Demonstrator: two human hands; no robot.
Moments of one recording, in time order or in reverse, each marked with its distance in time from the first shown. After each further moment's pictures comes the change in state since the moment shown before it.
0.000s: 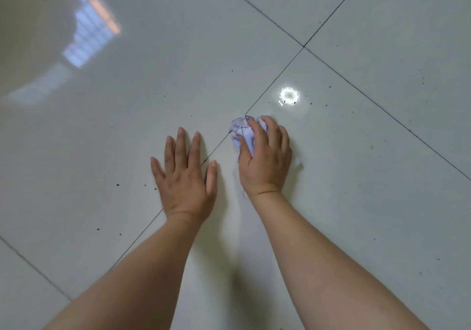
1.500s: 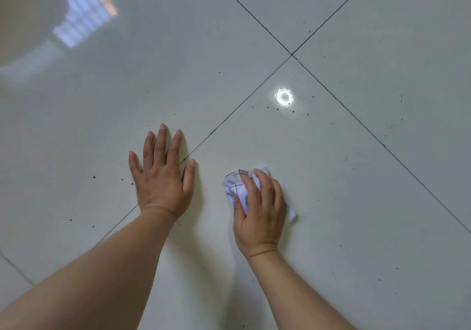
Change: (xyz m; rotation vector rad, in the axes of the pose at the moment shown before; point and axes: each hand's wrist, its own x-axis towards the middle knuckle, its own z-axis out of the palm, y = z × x) left_hand 0.002 0.003 -0.002 0.022 -0.003 -0.015; right_hand -0.078 0.045 -0.042 -0.063 -0.060 -0.120
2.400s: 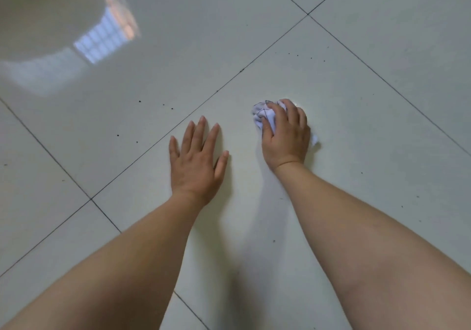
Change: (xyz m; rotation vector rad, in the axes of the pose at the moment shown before) left_hand -0.118 -0.032 0.022 0.017 0.025 0.168; right_hand -0.002 -0.001 0.002 -0.013 0.013 0.003
